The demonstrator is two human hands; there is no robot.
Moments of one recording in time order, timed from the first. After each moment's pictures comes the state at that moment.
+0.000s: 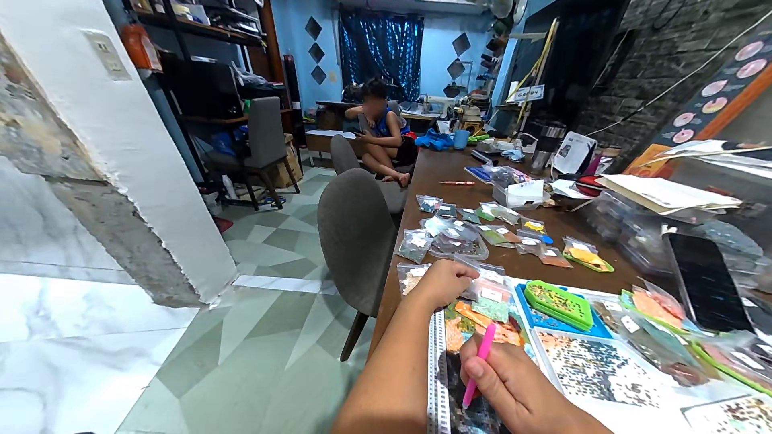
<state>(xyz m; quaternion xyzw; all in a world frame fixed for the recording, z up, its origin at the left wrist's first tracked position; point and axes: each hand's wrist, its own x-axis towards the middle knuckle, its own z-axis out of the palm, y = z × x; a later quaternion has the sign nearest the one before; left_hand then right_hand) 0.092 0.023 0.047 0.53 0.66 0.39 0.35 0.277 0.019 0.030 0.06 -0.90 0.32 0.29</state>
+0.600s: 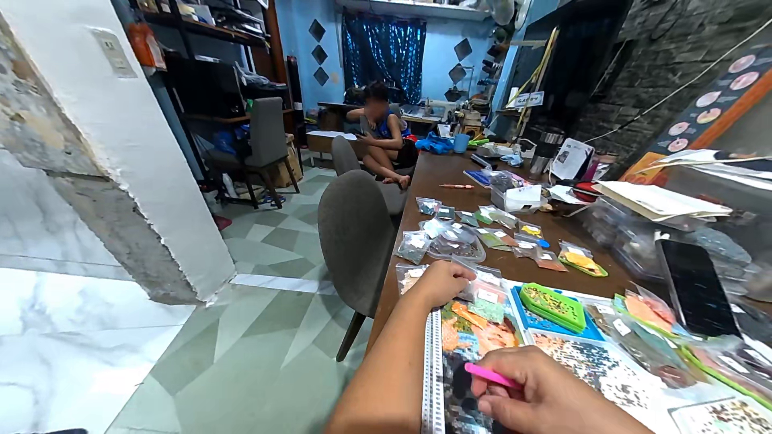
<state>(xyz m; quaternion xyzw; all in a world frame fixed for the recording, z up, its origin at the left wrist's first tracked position) 0.093 0.023 0.049 0.53 0.67 0.39 0.35 0.311 0.023 0.074 -0.05 -0.92 0.39 0.06</state>
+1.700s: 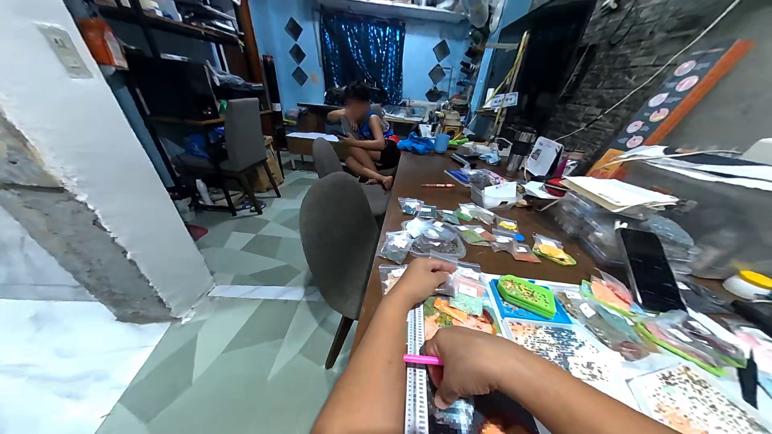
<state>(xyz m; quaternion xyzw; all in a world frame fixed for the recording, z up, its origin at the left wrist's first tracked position) 0.094 0.019 0.049 0.49 0.63 0.46 0.38 0.227 -0.003 0.113 -0.25 -0.88 0.22 -0.34</state>
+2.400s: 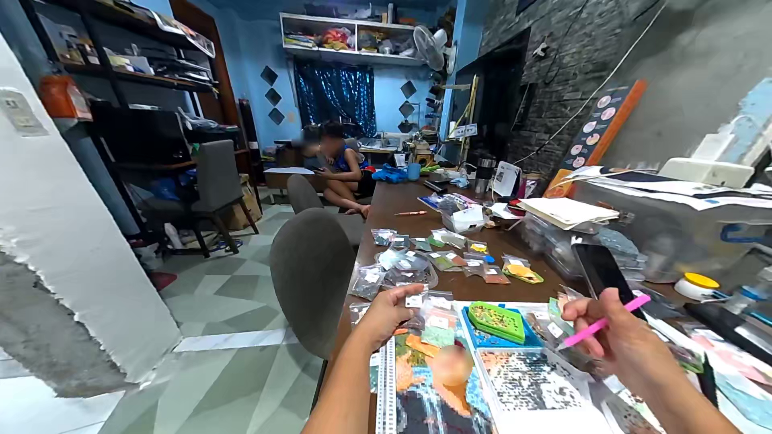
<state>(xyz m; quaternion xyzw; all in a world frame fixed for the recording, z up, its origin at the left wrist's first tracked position) 0.083 0.027 0.036 0.44 0.56 0.54 0.45 0.417 0.131 0.074 -0.33 -0.66 0.50 0.46</state>
